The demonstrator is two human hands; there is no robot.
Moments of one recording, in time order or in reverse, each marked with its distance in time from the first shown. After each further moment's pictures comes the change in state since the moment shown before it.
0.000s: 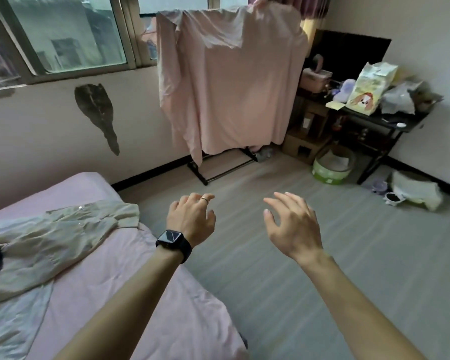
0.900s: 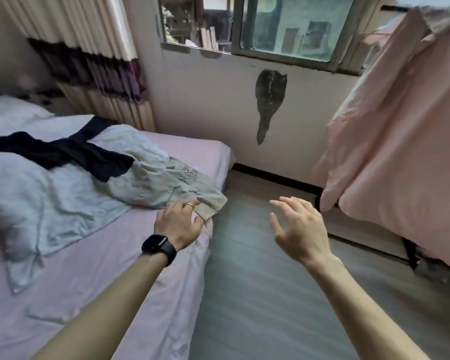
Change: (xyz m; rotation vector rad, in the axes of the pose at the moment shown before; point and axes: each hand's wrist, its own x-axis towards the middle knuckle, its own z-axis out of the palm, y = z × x) left_hand 0.177 -0.116 0.058 0.058 0.123 -1.003; right_hand 0.389 -0.059 0.216 0.270 -0.400 -0.841
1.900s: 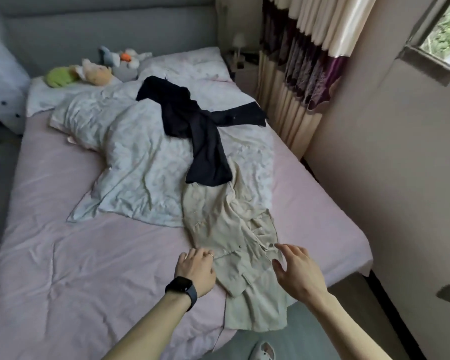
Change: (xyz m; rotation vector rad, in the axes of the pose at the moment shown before) left_hand 0.356 -0.125 0.145 -0.037 -0.256 -0.907; right_hand 0.541 -0.062 0.390 0.017 -0.769 -0.775
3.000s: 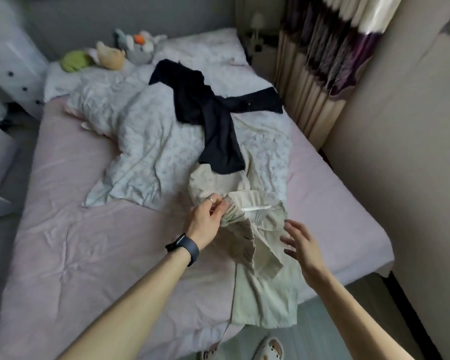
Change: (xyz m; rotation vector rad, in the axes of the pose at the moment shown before) left_hand 0.042 0.002 -0.056 -0.860 0.383 -0.056; right_hand 0.051 -0.005 0.028 1.271 -0.072 0.355
